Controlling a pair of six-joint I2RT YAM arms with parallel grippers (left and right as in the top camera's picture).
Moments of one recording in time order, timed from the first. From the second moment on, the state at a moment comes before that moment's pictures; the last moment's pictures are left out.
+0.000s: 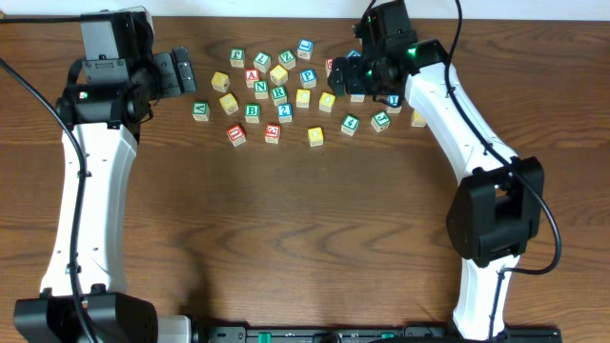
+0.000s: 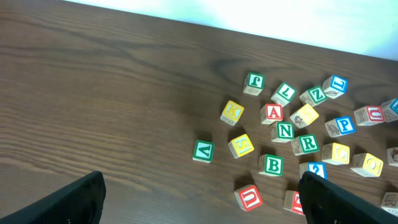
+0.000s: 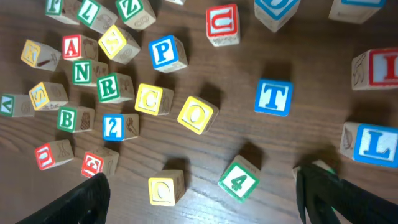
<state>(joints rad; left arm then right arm) 0.06 1.57 1.54 -0.74 0.00 -0.12 0.33 2.12 1.90 -0.81 -0.19 0.29</state>
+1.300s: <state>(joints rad) -0.29 2.12 2.03 -0.86 -0.01 -0.31 0.11 2.12 1.90 -0.99 -0.11 0.30</state>
